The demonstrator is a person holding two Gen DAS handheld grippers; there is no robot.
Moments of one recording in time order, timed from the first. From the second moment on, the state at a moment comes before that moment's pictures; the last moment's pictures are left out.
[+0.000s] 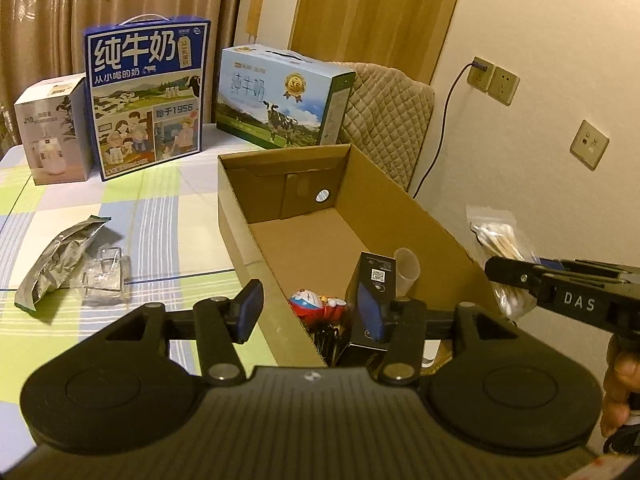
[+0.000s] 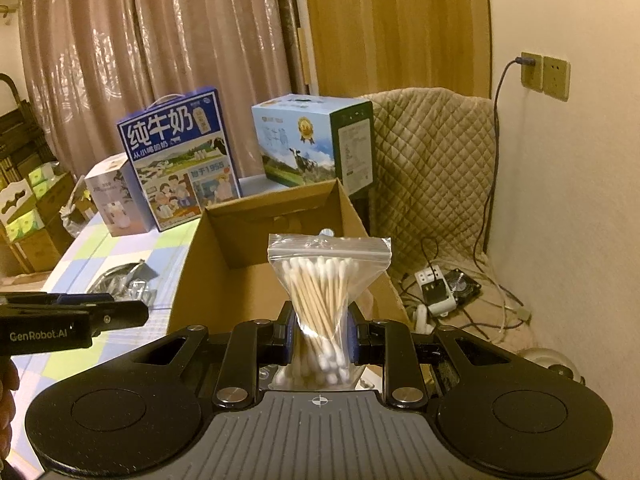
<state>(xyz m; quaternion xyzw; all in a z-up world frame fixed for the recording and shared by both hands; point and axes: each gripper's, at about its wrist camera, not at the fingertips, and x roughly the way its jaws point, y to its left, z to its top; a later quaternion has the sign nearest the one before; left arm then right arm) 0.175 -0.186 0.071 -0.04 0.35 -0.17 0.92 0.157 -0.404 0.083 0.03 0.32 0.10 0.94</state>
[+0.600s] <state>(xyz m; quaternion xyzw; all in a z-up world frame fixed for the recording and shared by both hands) 0.168 -0.166 0.063 -0.05 0.36 -0.15 0.92 0.171 -0.409 0.086 0.08 0.29 0.11 0.95</state>
